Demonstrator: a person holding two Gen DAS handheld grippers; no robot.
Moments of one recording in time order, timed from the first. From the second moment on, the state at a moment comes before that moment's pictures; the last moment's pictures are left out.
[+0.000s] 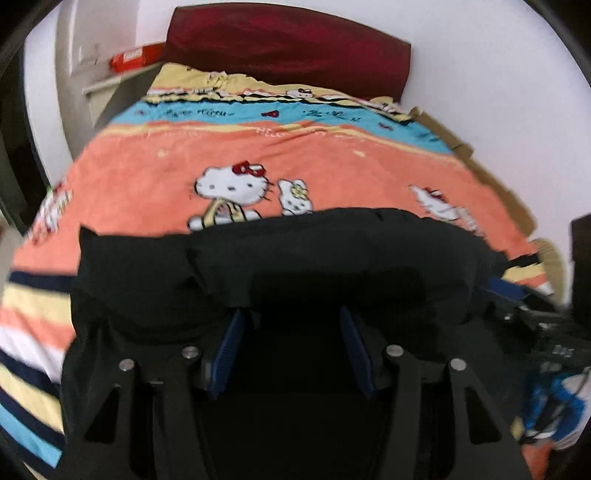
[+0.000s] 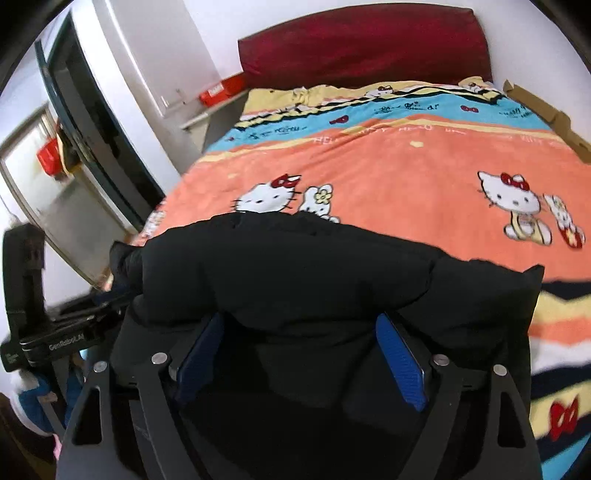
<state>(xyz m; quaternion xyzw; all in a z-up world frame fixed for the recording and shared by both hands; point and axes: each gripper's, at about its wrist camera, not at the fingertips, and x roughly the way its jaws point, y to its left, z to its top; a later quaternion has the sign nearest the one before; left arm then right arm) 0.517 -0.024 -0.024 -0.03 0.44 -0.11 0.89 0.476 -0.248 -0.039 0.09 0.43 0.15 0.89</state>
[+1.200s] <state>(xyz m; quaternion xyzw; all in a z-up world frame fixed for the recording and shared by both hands) 0.567 0.013 -0.069 0.00 0.49 -0.04 0.87 0.517 -0.292 -0.093 0.09 0.48 0.10 0.86</state>
